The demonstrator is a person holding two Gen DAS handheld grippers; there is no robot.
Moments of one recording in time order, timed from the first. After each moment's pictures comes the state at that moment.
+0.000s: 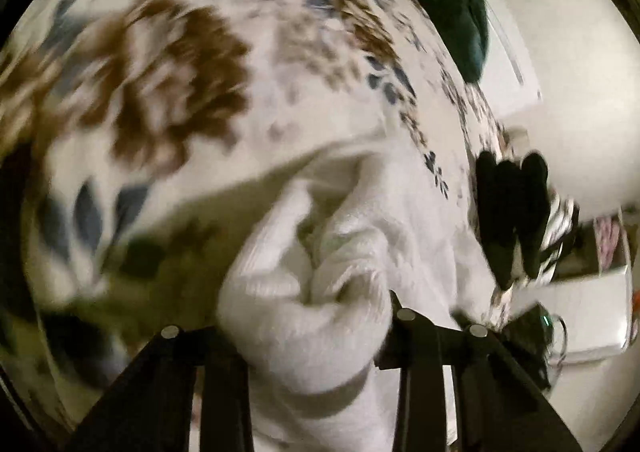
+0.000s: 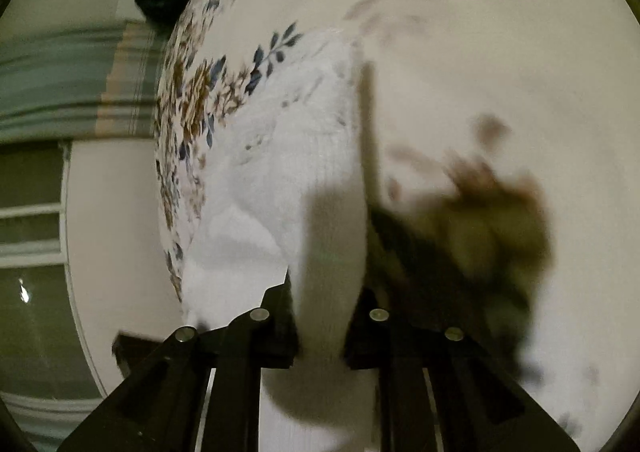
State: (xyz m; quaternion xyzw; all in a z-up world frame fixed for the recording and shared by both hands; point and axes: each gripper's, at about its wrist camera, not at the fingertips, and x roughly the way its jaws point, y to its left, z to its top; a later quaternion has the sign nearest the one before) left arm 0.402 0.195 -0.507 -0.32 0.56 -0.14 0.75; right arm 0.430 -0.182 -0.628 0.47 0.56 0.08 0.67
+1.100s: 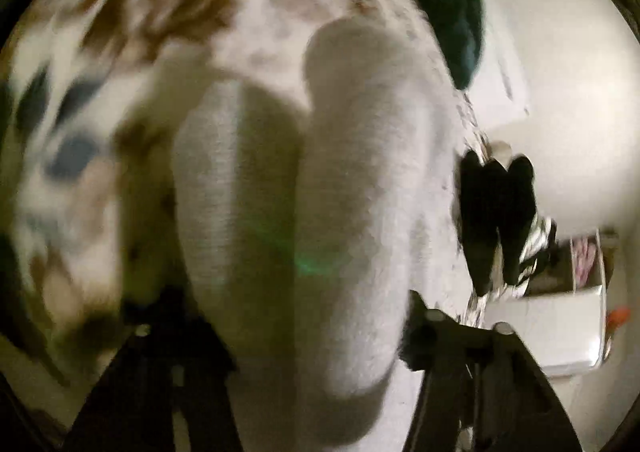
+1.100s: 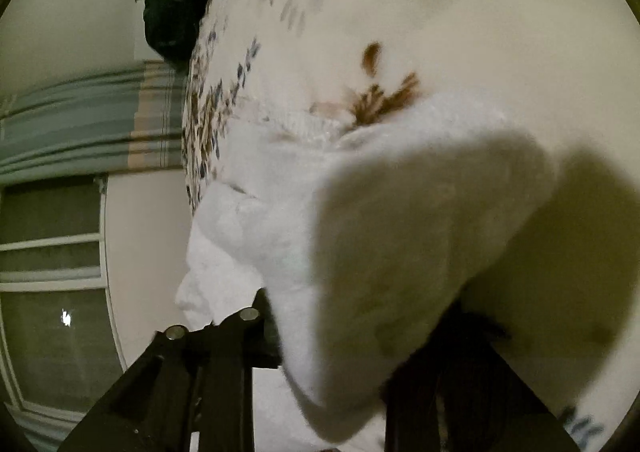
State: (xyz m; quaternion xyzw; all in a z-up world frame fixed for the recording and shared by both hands) left arm 0.354 0.170 -0.517 -0.39 0.53 -0.15 0.74; right arm 0.384 -0.191 -0.669 0.55 0.49 0.10 0.67
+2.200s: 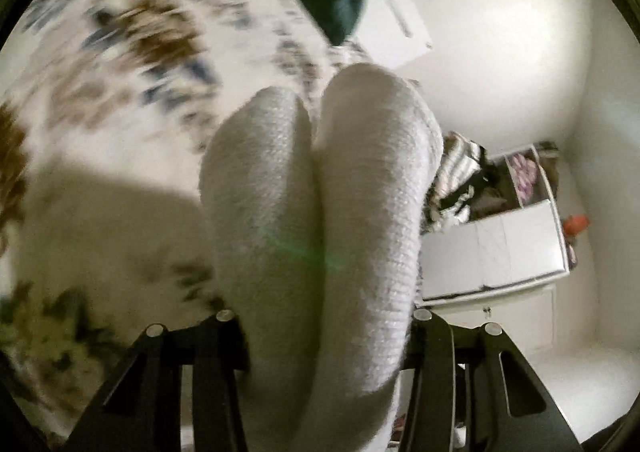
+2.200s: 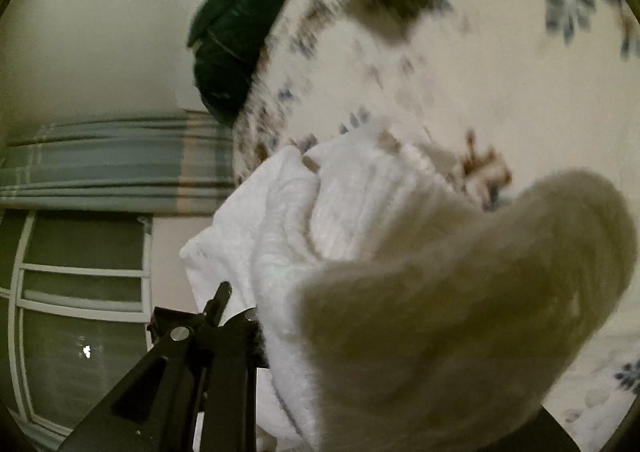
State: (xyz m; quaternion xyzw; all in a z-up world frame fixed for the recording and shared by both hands) left arm 0.428 0.092 -0.367 -0.34 0.52 -0.34 0.71; right arm 0.348 -0.211 -0.506 0.58 0.39 0.07 0.71
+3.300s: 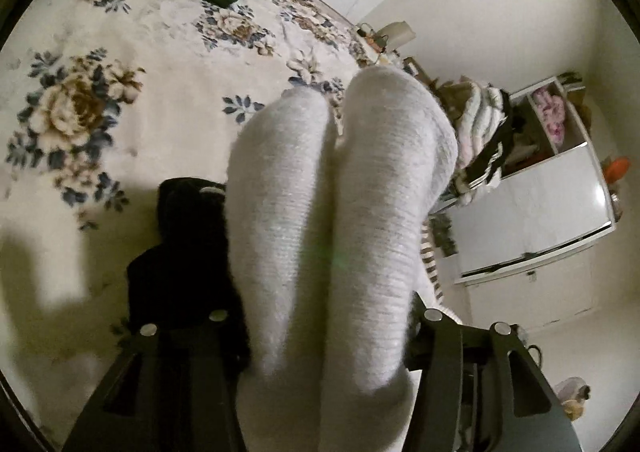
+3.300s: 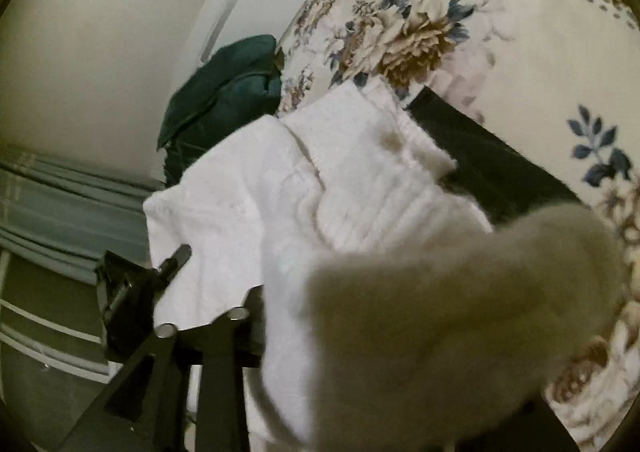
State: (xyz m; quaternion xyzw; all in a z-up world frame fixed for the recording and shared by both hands) left arm 0.660 -0.293 -0.361 -0.20 0.56 -0.36 0.72; right arm 0.578 -0.632 -0.513 0.50 0.37 0.01 0.78
